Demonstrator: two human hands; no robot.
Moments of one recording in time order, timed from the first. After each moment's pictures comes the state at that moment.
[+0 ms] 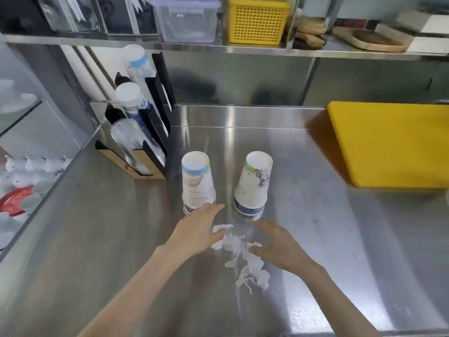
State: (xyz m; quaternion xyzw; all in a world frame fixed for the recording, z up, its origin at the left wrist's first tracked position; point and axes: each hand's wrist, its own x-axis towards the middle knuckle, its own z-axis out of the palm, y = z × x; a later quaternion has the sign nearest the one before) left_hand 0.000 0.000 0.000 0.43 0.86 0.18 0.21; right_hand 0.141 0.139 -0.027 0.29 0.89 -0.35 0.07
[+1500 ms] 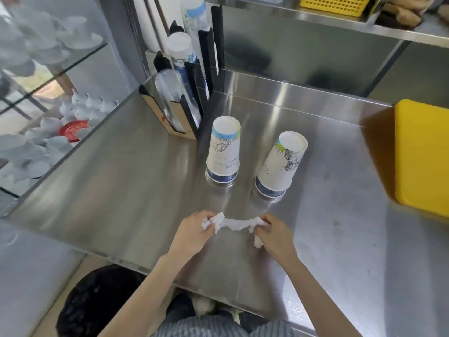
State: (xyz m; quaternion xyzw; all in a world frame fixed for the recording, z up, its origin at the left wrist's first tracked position) left_hand 0.054 -0.039 -0.076 0.15 0.88 0.40 0.21; right_hand 0.139 0.129 -0.062 0.31 0.85 -0.43 0.02
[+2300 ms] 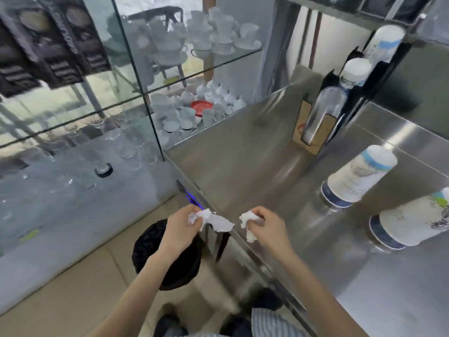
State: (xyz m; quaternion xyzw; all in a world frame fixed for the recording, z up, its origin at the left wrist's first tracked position) left_hand 0.106 -0.259 -0.056 -0.14 0.86 0.49 0.04; right_hand 0.086 -0.069 -0.035 0.04 0.88 -0.47 0.12
